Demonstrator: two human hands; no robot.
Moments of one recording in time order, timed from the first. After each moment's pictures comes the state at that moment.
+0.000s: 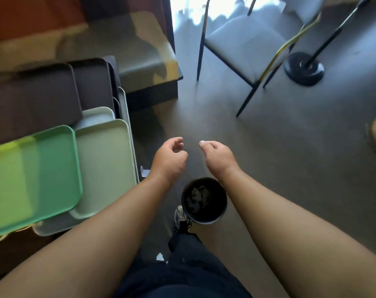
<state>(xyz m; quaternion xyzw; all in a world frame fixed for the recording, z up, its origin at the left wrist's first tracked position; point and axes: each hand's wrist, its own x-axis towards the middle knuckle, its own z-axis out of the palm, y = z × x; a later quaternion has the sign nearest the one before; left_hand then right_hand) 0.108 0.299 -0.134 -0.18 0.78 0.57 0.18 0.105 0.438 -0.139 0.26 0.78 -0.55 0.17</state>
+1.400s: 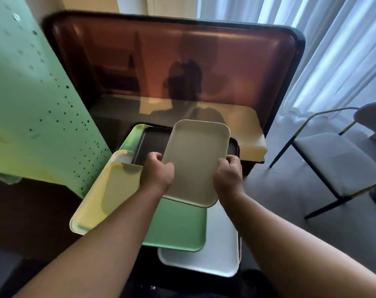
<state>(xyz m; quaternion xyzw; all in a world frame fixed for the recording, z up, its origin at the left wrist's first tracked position) 0.094 -0.041 -0.027 -0.40 0.78 0.47 -0.07 0.044 0.119 -0.025 0.11 0.78 -0.61 0.08</state>
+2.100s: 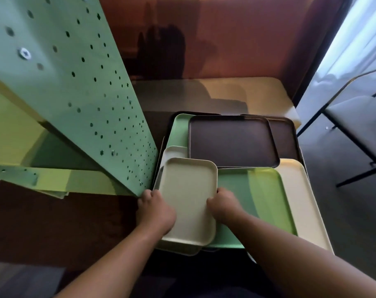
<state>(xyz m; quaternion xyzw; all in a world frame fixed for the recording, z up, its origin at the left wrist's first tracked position) 0.204 -0.232 -0.098 -0.35 0.90 0.19 0.19 0.129 -0.069 -0.112 0.07 0.89 -0.32 0.33</state>
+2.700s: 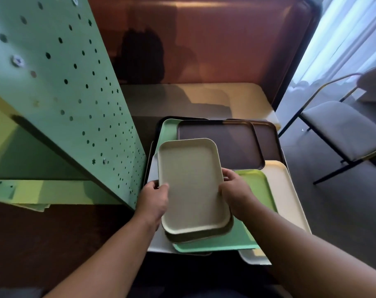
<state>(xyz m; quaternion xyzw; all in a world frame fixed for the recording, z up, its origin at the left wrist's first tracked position) 0.173 -0.228 -0.068 -0.42 0.67 0.61 0.06 0.104 -0.041 -0.074 0.20 0.71 -0.62 0.25</state>
